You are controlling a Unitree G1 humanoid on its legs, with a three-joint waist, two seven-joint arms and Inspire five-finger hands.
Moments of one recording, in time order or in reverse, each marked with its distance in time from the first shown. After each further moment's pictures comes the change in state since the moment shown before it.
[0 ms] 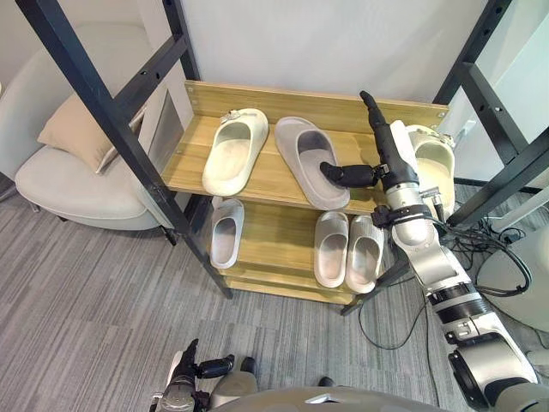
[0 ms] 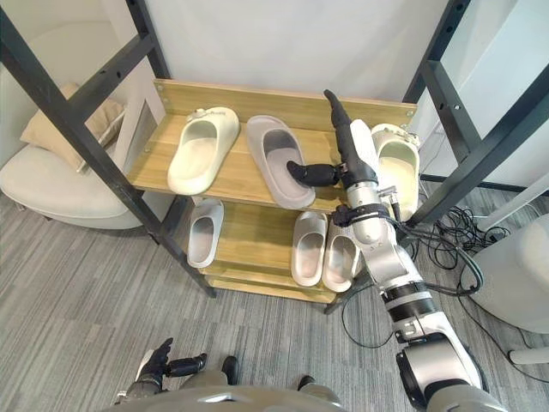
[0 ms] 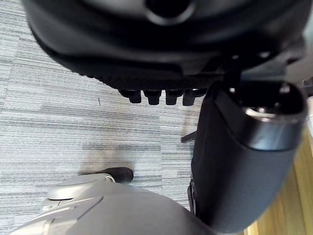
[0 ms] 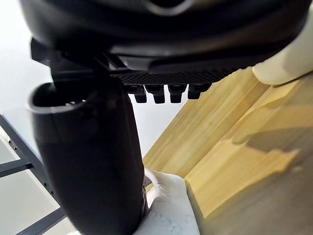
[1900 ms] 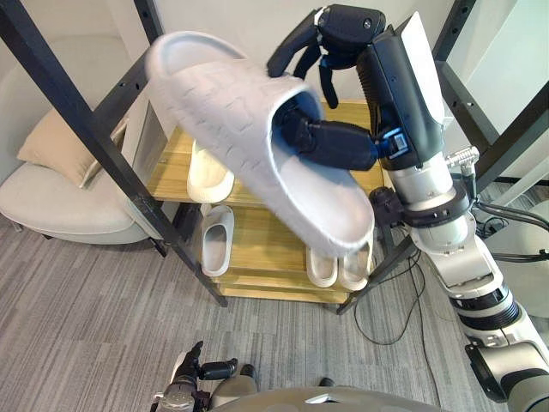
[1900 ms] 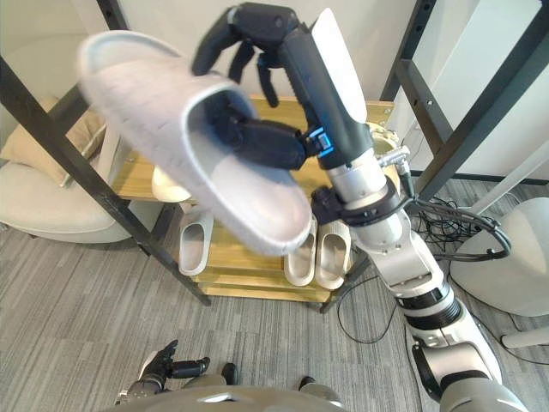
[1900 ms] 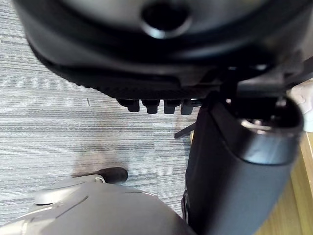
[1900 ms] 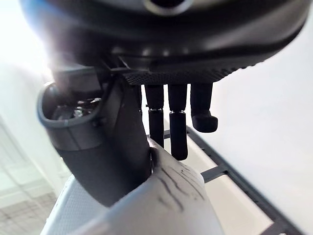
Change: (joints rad) left arm -0.012 -0.001 -0.010 0.016 -0.018 0.010 -0.044; right arm 0.005 -0.070 0.047 -0.692 0.189 -0.188 0.122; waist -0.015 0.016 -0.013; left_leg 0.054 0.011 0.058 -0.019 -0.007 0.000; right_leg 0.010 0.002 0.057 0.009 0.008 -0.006
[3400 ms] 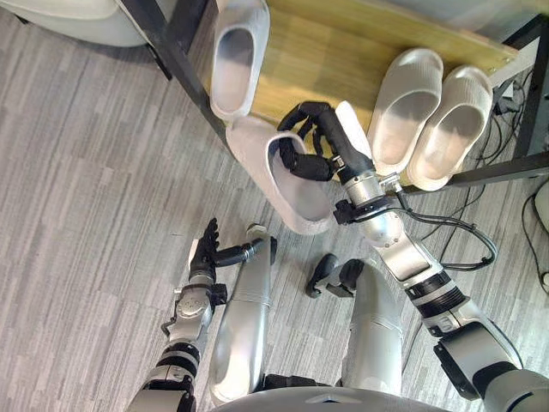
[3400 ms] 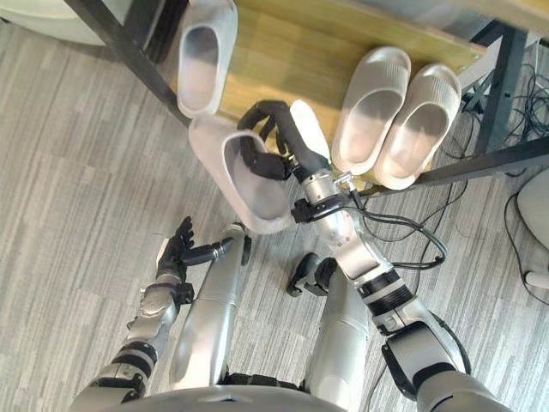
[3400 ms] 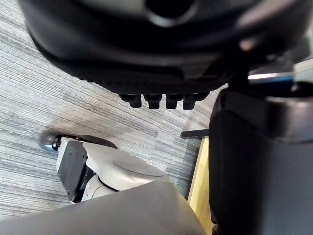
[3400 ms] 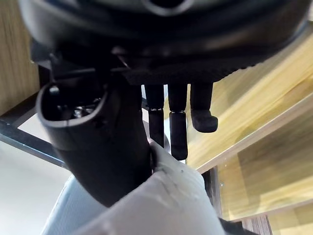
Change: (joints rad) left arm -0.294 -0.065 0.128 -0.337 -0.158 -0.155 0.012; right arm -0.056 0.157 0.078 0.474 -0.238 0.181 -0.171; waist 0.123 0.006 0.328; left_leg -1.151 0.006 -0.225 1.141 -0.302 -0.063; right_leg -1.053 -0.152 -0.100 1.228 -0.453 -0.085
